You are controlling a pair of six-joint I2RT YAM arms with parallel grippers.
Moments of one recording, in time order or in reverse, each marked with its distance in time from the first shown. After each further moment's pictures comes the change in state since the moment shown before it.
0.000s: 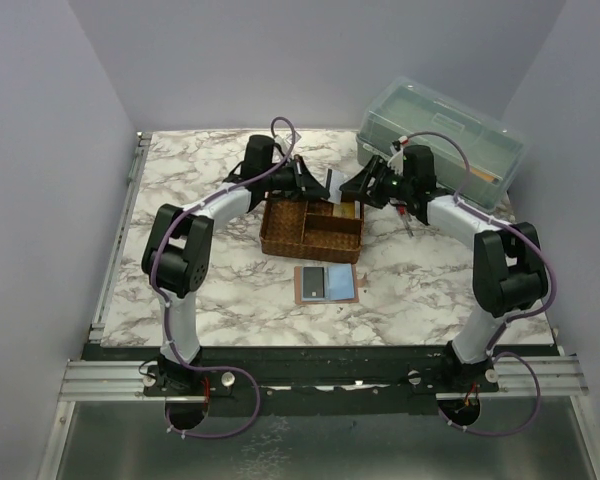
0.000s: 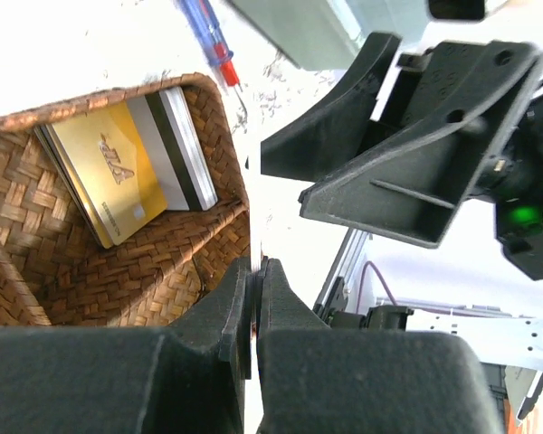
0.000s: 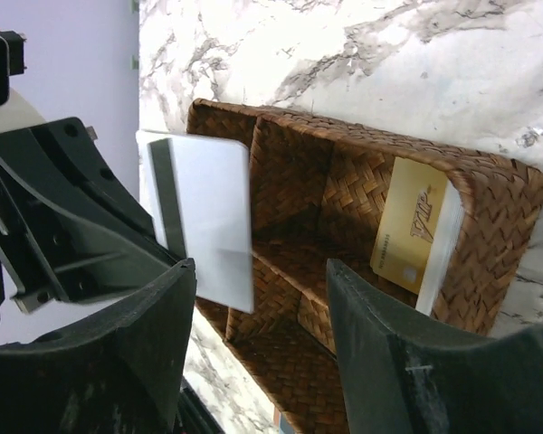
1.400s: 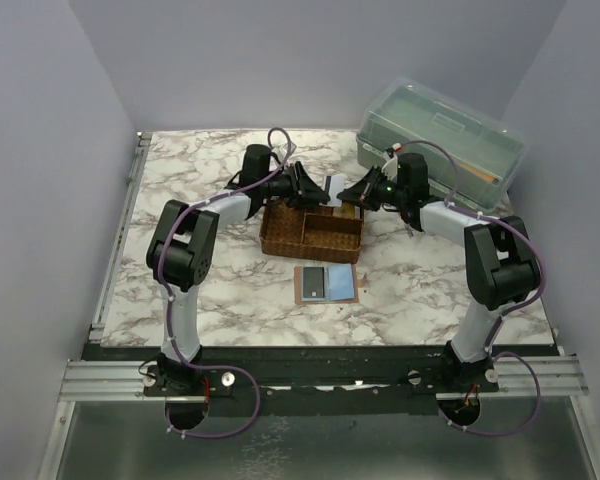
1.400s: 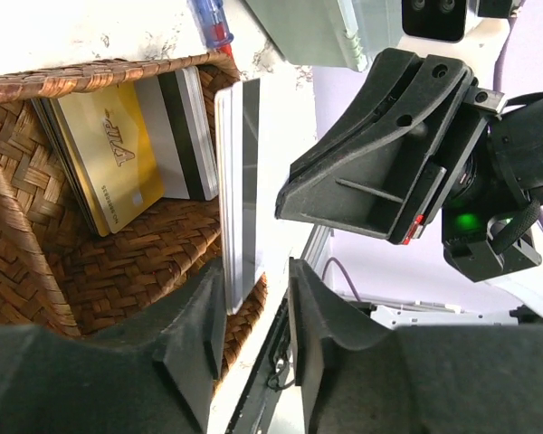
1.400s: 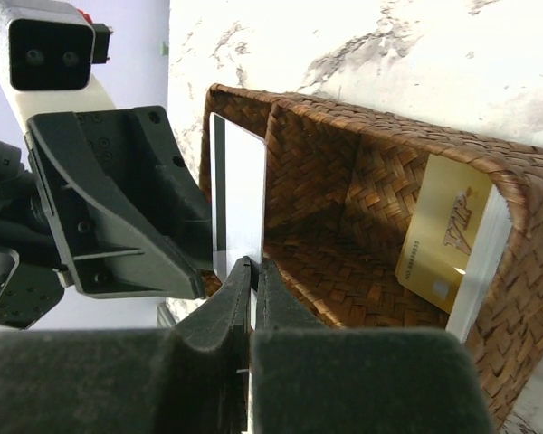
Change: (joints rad) left arm 0.029 0.057 -0.072 0.190 0.079 -0.182; right arm -0.008 0.056 -0.084 0.214 -0.077 0.098
